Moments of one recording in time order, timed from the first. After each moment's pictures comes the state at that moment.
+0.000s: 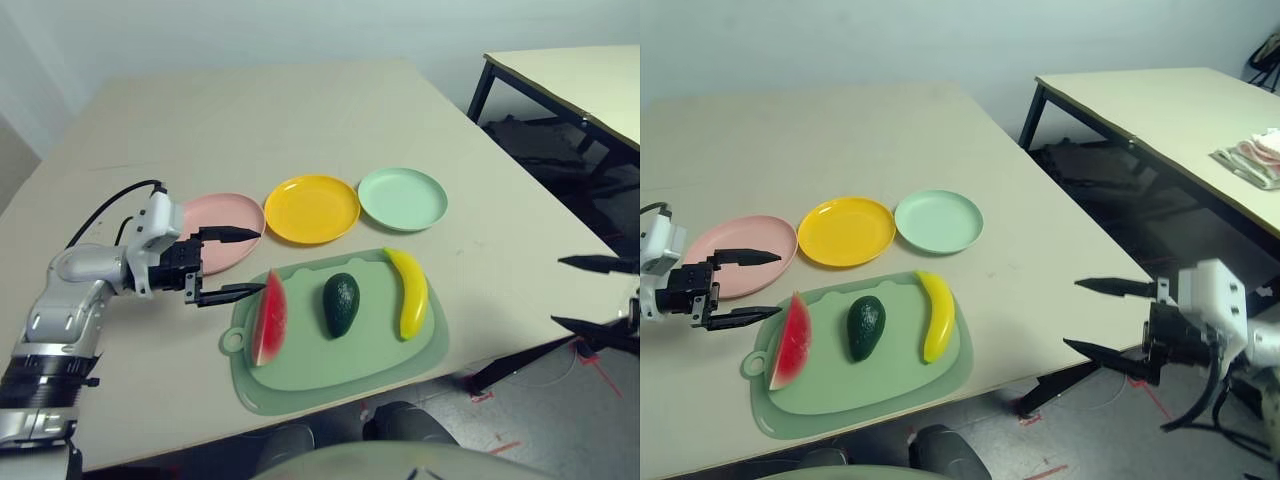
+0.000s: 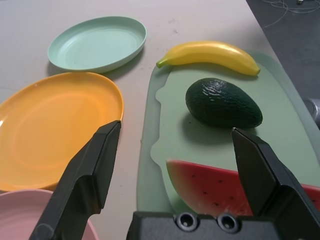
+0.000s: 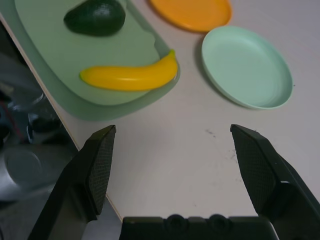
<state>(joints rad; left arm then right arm) -0.17 0.87 0.13 0.08 -0.48 0.06 -1.39 0.11 -1.12 -0.37 -0.19 0.52 0.11 1.35</state>
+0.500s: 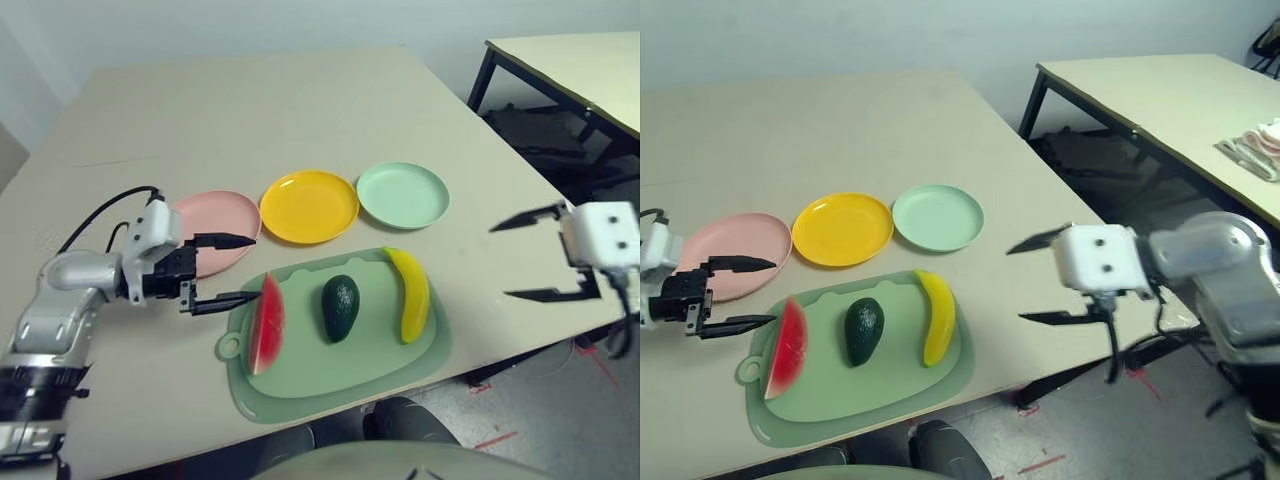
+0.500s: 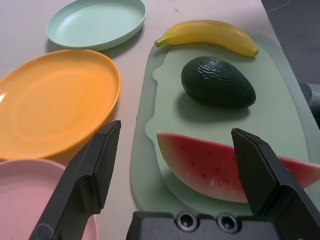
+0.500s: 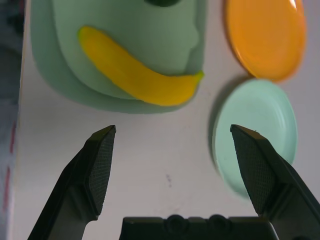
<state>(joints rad) -0.01 0.94 0.24 -0.10 -0.51 0.11 -1.36 -0.52 -1.04 0.17 -0.09 0.17 -0.21 1.53</state>
